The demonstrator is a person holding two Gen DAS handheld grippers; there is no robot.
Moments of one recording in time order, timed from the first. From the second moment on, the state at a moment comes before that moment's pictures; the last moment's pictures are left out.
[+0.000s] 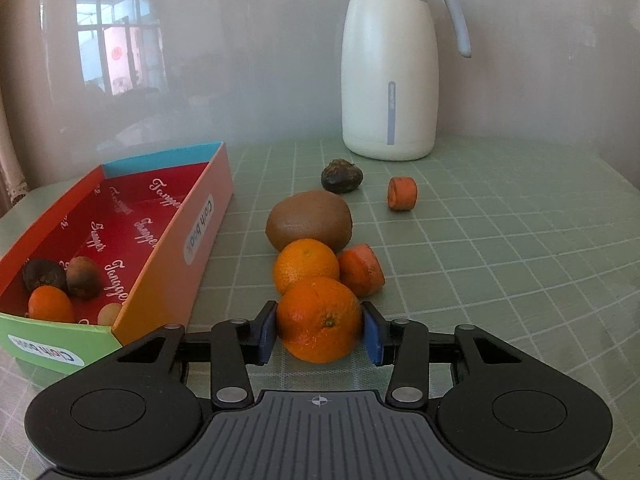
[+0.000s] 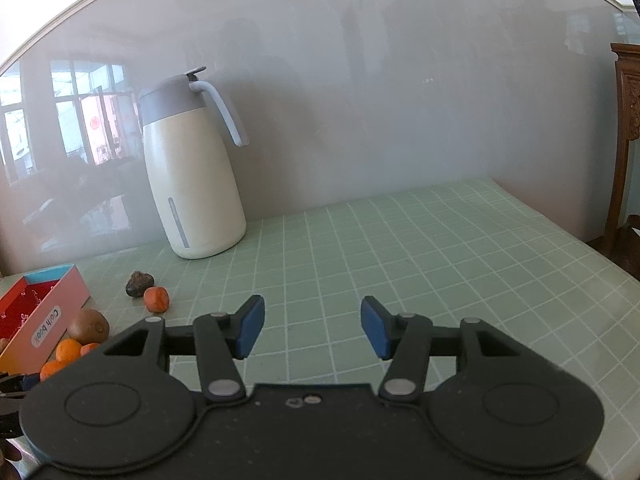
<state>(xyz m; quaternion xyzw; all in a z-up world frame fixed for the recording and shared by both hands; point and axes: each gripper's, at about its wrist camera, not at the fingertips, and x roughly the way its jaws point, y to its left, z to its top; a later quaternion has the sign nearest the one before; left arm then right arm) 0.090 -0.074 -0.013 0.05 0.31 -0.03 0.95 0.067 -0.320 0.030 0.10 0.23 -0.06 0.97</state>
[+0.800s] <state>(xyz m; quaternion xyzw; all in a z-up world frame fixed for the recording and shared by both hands) 0.066 -0.050 0.022 0.05 0.25 -0.03 0.97 0.074 -0.298 0.030 0.10 0.23 -0.04 0.97</state>
